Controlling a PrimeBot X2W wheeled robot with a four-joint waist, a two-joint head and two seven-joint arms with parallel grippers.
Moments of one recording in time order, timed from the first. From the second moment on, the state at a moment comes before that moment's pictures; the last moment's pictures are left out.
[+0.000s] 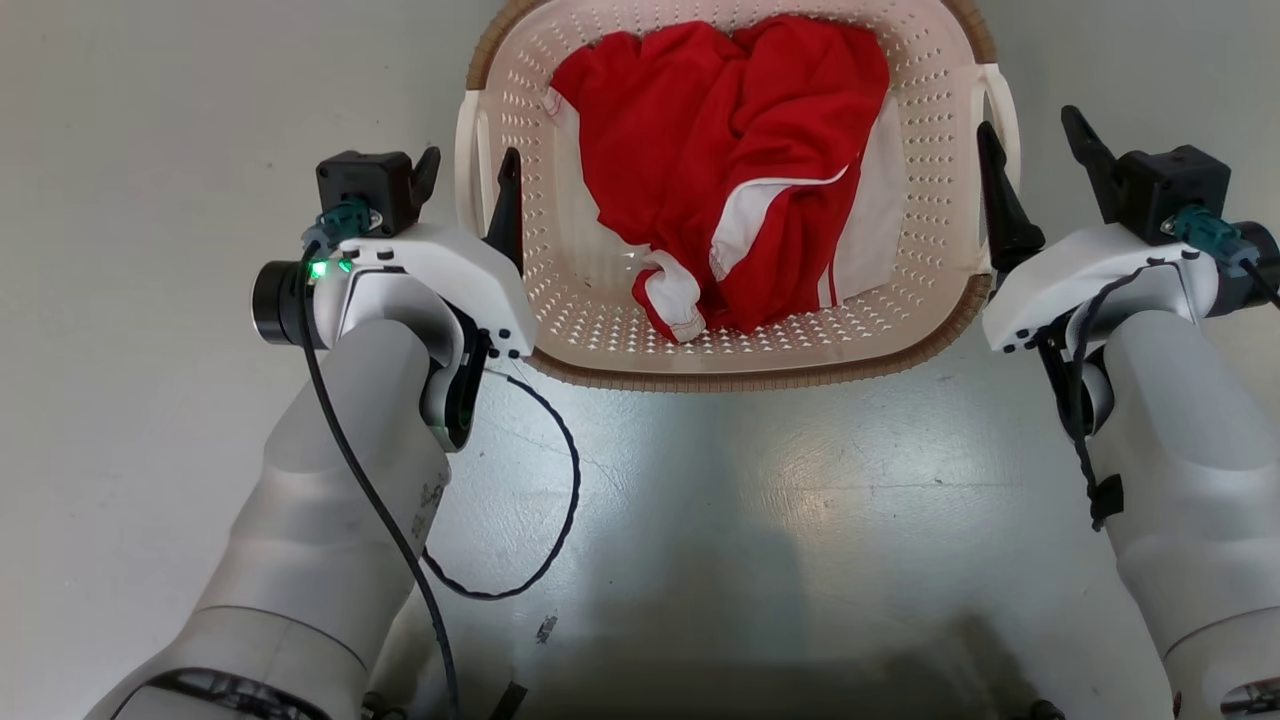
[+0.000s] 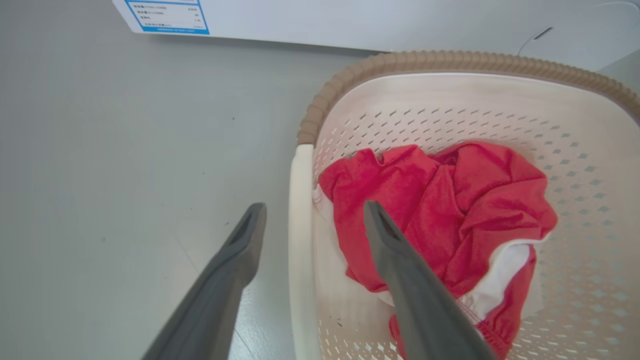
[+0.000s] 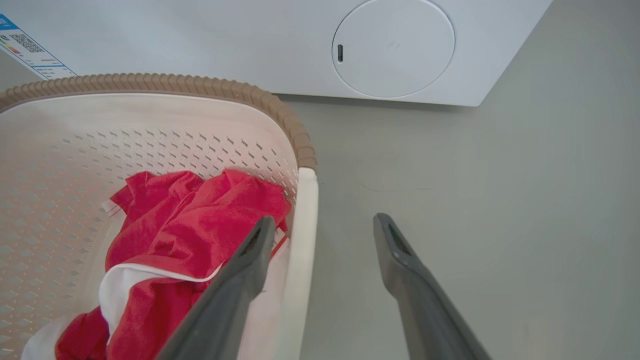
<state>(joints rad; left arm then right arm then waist) -0.93 0.03 -0.38 0.99 -0.49 0.04 -0.26 -0.85 -0.14 0.02 0.89 0.05 0.12 -0.25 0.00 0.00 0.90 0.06</state>
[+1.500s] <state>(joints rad) -1.09 0.03 -0.60 1.24 -0.66 0.01 -0.20 -0.95 -0.11 0.08 1.05 0.06 0.12 -0.25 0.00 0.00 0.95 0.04</state>
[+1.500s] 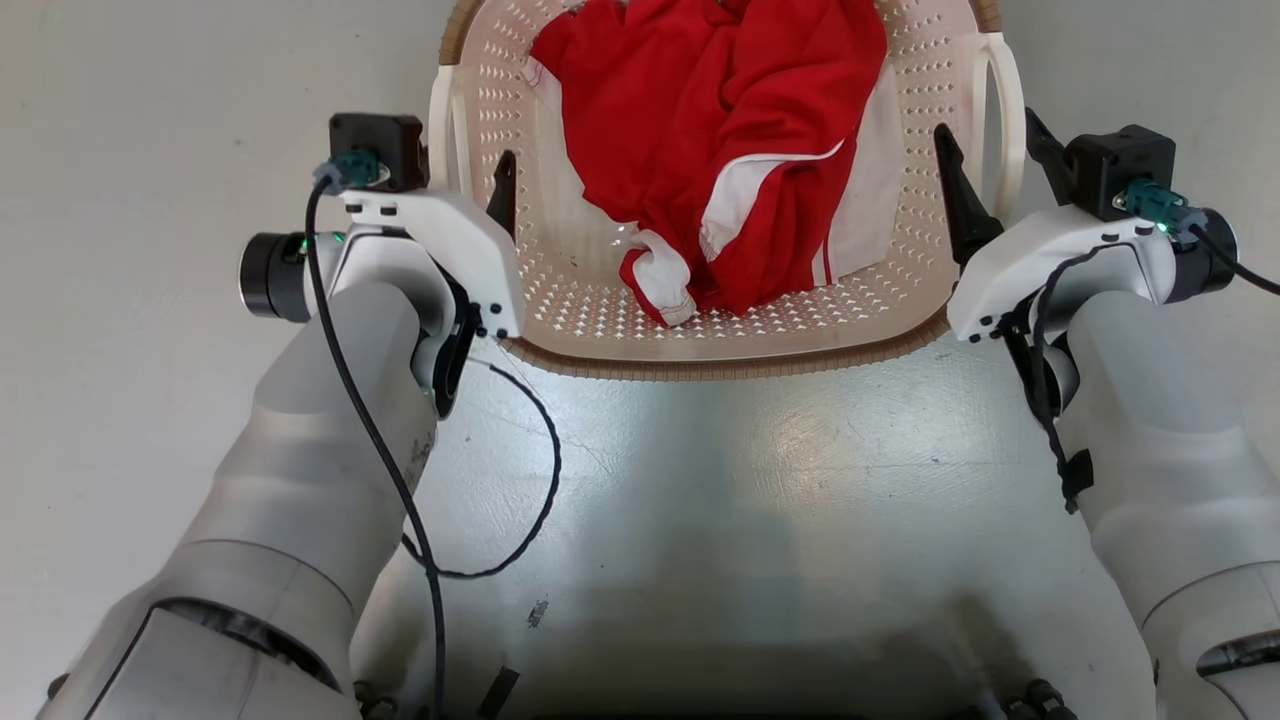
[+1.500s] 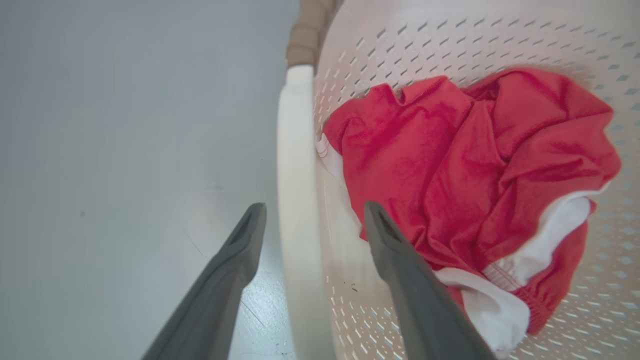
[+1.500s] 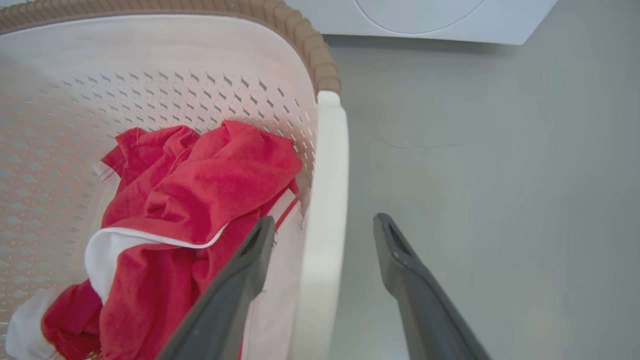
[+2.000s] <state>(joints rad) -1.10 0.02 -0.64 1.25 -0.69 0.02 -0.23 -0.97 -0.09 0.09 1.12 0.08 0.13 -0.25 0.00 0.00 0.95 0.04</state>
